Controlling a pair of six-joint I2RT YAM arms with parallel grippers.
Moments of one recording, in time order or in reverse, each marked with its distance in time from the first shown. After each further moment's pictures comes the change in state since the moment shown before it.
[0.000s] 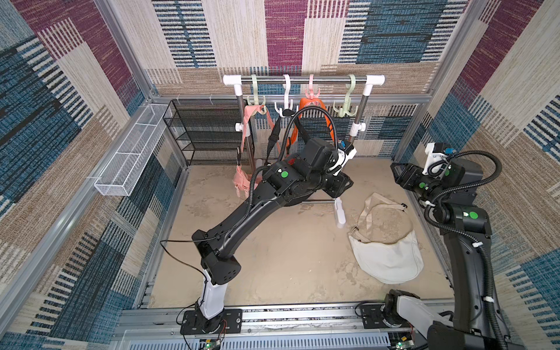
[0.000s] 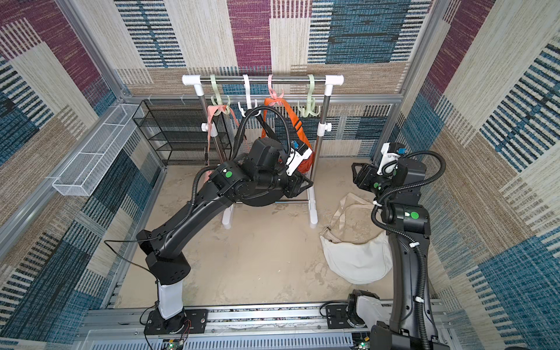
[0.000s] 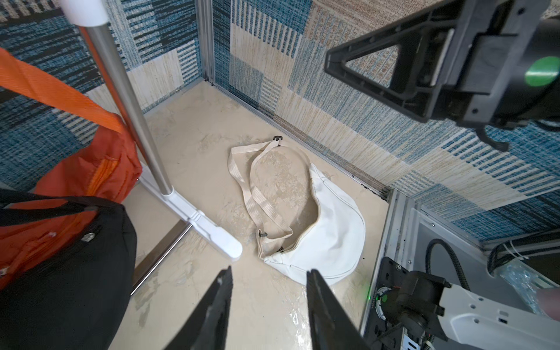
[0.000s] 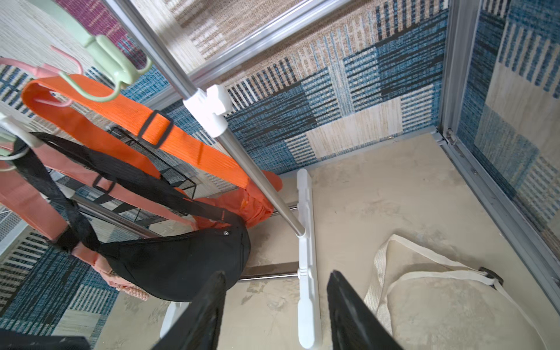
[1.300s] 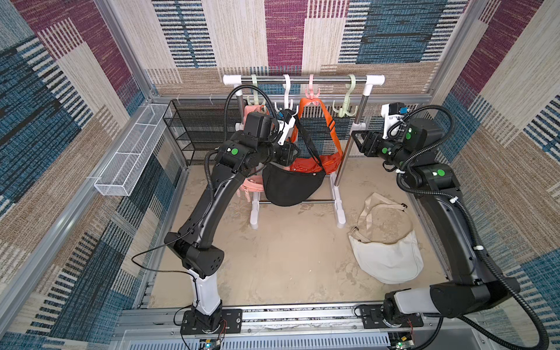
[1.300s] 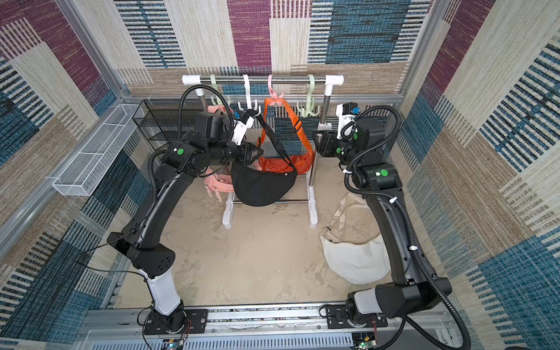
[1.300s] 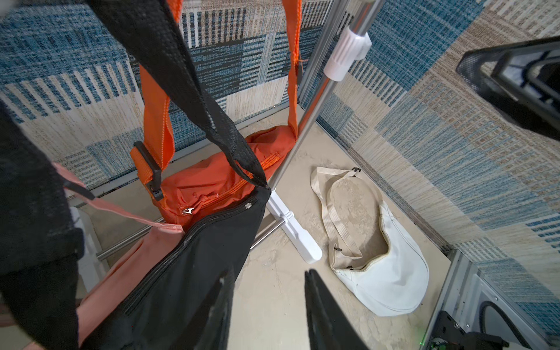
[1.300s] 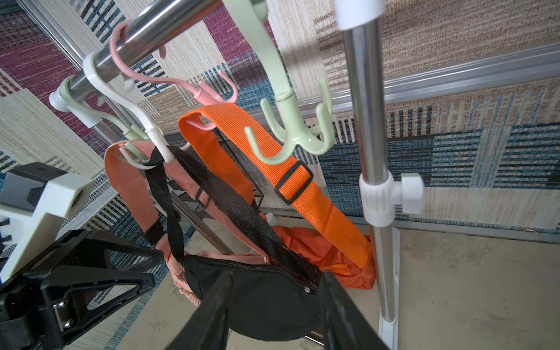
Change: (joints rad) left arm 0.374 -0.062 0.014 -0.059 0.095 -0.010; right arm 0.389 0.366 0.410 0.099 0.105 -0.032
